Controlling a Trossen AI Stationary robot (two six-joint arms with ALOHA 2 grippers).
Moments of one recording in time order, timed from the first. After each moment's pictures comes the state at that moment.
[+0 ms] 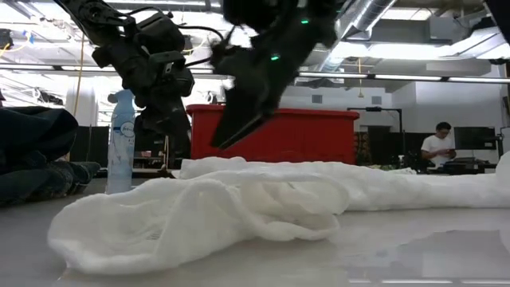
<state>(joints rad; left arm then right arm) 0.40 1.28 0.67 -0.21 0.35 -0.42 0.07 1.98 1.43 -0.32 0.12 0.15</state>
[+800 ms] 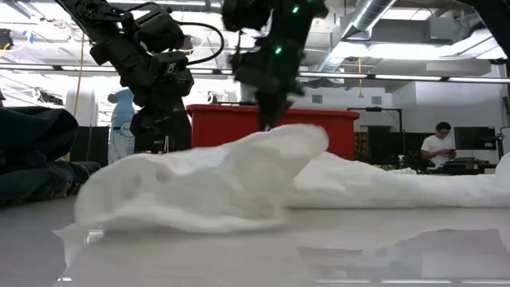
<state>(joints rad) 0.36 1.27 0.67 -0.21 0.28 -0.50 -0.01 2.05 1.72 -0.88 0.32 0.31</state>
